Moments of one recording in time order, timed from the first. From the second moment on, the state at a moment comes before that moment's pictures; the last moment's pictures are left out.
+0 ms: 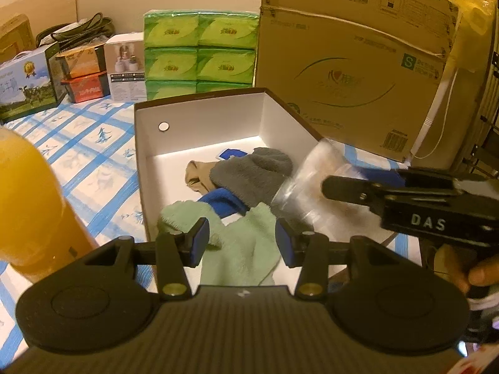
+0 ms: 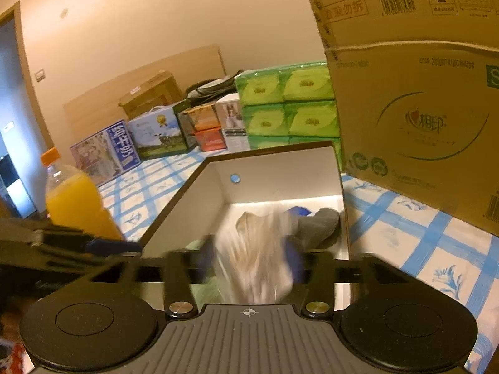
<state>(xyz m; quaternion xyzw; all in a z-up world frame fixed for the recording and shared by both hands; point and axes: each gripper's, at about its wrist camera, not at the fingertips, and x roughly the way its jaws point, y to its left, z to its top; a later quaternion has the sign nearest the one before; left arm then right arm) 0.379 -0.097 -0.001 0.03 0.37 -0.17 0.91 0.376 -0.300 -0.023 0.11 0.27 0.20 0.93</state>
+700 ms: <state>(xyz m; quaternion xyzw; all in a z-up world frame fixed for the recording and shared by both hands) 0.324 -0.062 0.011 -0.03 0.36 -0.17 0.92 0.317 -0.307 -0.011 0.14 0.29 0.16 0.93</state>
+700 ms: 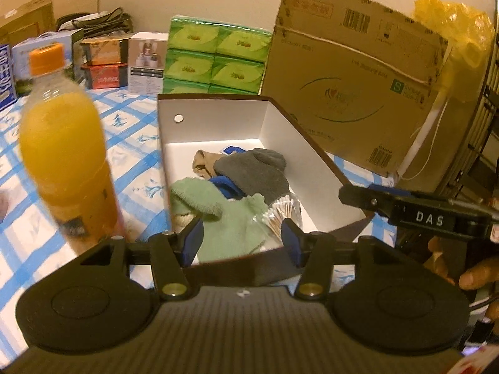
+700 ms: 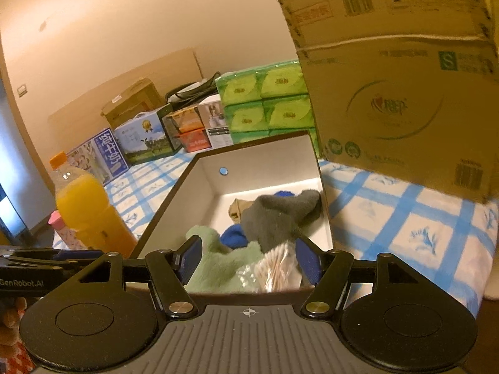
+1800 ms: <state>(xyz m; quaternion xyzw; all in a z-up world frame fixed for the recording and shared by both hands) 0.168 0.030 0.003 -0.10 0.34 -0.04 0.93 0.209 -0.250 -0.025 0.23 0.33 0.16 0.90</state>
